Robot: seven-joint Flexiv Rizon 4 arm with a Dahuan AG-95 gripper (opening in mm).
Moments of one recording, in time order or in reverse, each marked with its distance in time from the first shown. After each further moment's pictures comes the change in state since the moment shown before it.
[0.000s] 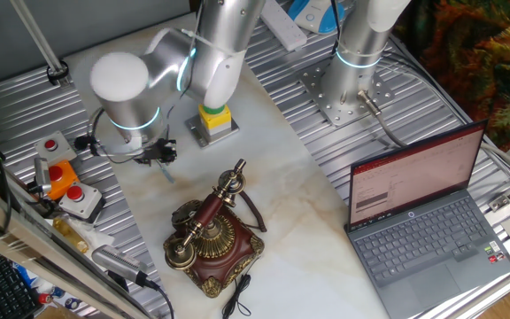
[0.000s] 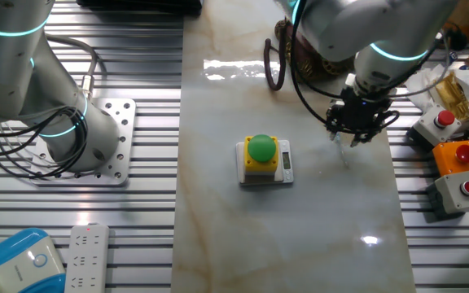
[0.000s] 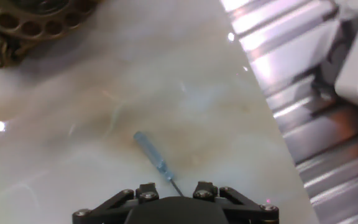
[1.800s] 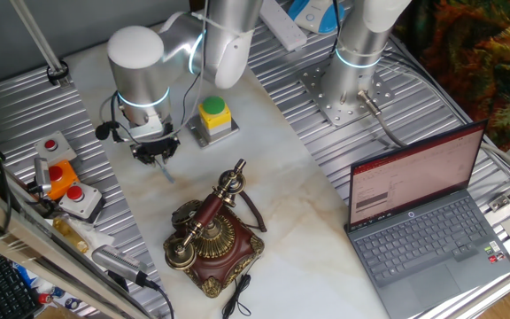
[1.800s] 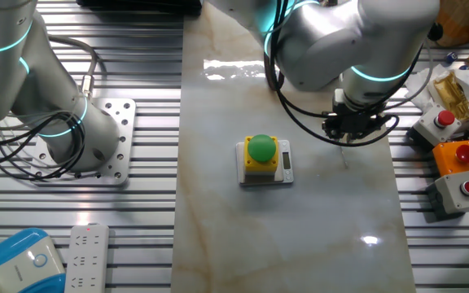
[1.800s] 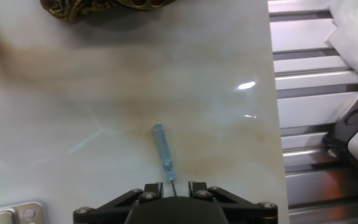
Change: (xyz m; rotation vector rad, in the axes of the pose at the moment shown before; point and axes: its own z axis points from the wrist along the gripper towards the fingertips) arm -0.001 0.000 0.000 0.069 -0.123 -0.285
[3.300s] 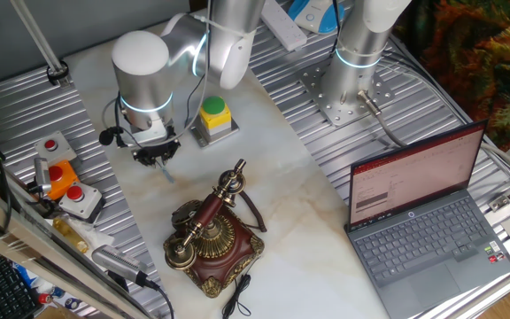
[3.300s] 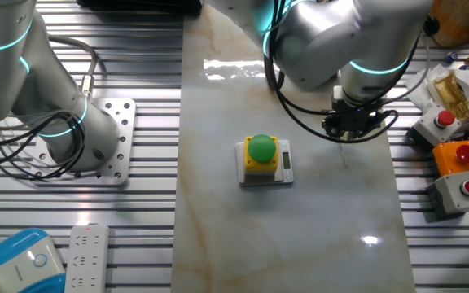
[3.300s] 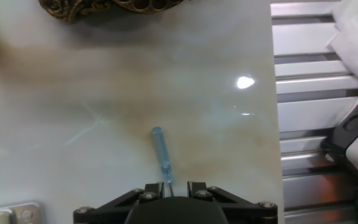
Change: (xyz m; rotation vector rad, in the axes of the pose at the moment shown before) arm -0.005 -0.003 -0.001 0.011 0.034 0.001
